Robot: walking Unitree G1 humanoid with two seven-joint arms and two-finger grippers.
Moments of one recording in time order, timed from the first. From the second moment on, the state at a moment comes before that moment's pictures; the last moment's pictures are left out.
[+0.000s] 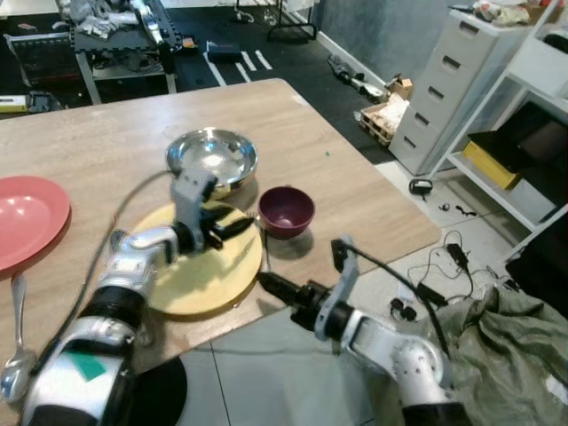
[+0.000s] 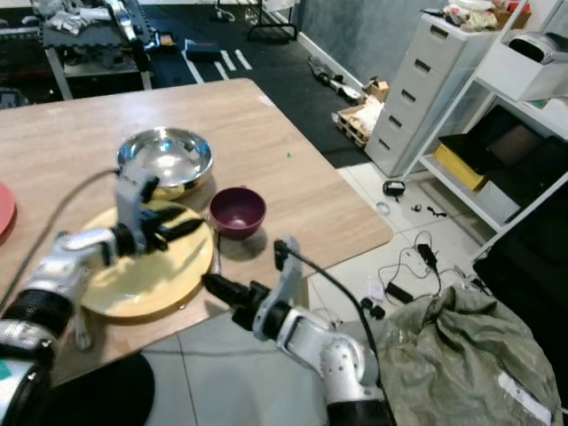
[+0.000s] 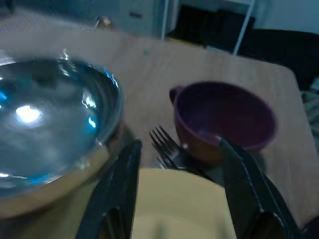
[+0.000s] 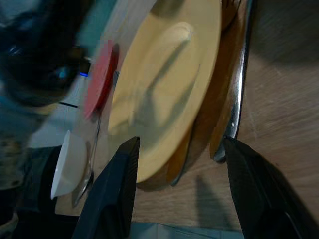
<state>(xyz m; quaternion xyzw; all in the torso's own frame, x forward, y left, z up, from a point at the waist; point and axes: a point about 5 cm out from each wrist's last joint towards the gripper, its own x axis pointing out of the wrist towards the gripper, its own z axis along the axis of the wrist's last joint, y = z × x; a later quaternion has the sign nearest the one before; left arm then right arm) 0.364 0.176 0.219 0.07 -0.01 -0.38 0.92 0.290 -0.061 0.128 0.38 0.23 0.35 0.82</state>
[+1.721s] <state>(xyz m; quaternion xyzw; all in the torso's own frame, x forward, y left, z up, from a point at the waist) 0.261 0.245 0.125 0.02 0.06 -0.16 0.98 0.311 -0.092 0.126 0.36 0.20 0.34 0.85</state>
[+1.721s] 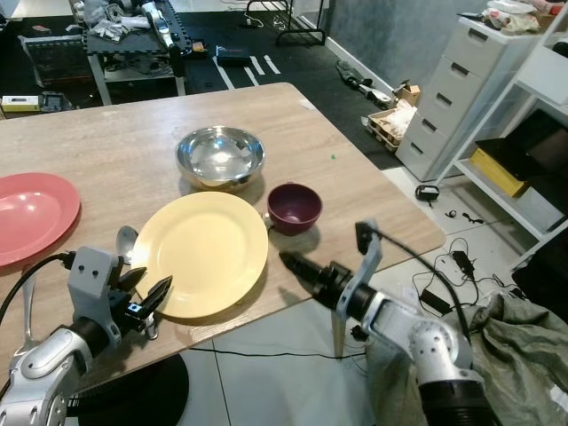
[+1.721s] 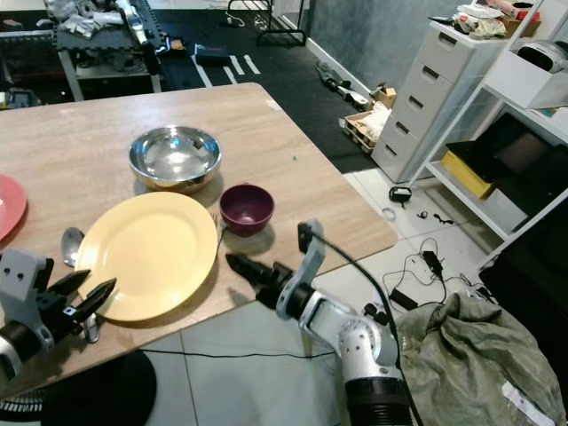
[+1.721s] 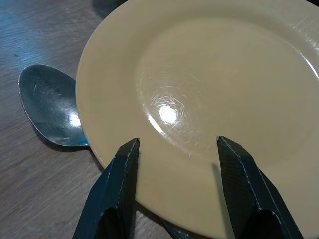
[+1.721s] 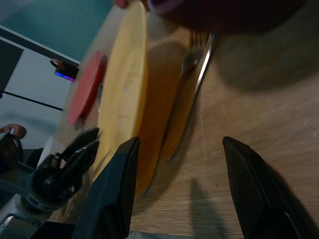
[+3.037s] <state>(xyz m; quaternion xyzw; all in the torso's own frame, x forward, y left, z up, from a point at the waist) 0.250 0.252 0.127 0.02 0.07 -0.16 0.98 0.317 -0.009 0.126 0.40 0.22 0.44 0.78</state>
